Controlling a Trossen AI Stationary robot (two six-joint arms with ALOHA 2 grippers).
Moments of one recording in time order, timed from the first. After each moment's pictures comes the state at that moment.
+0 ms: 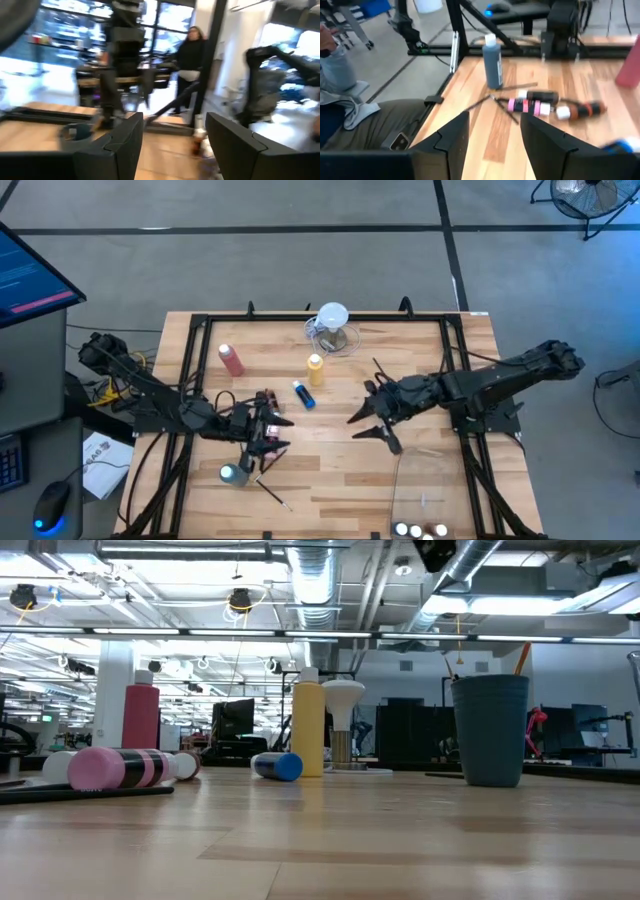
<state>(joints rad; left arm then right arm) -0.54 1.17 0.61 0.70 -0.48 -0.11 0.27 1.22 0.88 -0.01 -0.07 0.13</state>
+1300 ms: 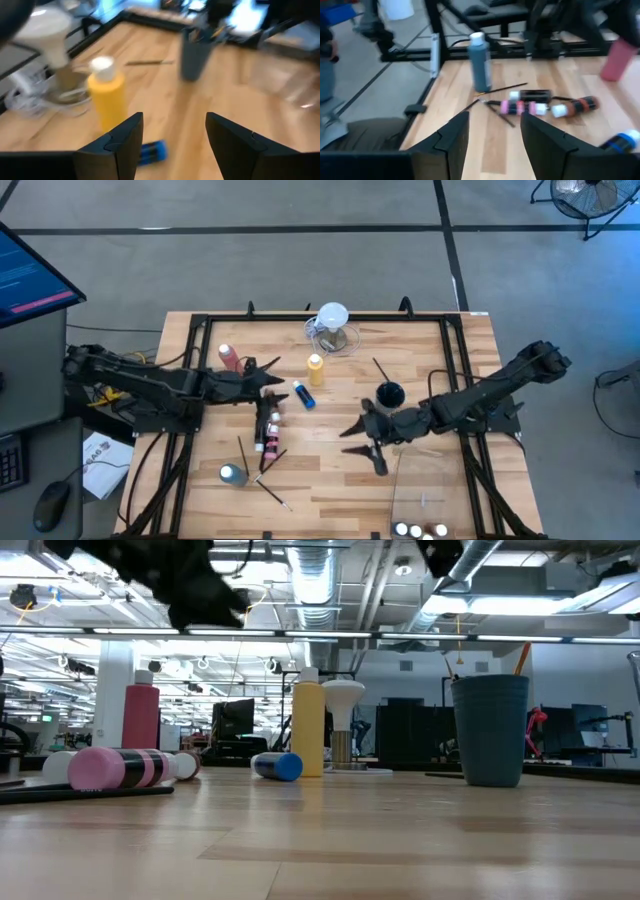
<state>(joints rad) -0.15 1.02 0.61 -0.04 -0.42 -0.27 0.43 1.38 0.86 0.17 0.23 0.21</state>
